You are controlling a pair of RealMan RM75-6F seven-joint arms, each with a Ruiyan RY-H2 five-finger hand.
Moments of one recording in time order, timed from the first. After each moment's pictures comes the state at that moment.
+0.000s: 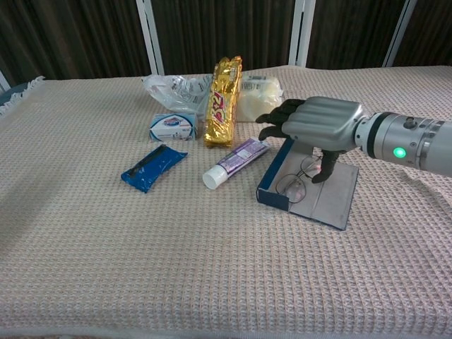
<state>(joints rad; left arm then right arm) -0.12 -1.11 0.03 -1.56 1.63 1.49 -0.07 0.84 -1.61 0.08 -1.14 -1.45 0.84 -0.46</state>
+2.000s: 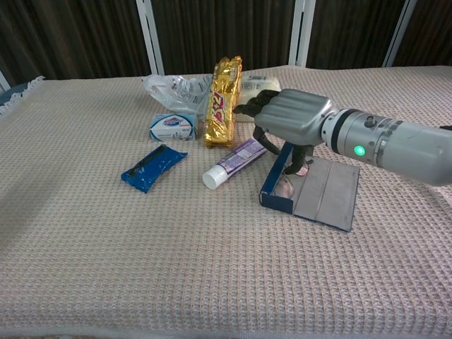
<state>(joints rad) -0.12 -1.11 0.03 -1.54 1.64 1.50 -0.10 0.90 -1.71 0.12 -1.09 -1.38 0.87 -0.57</state>
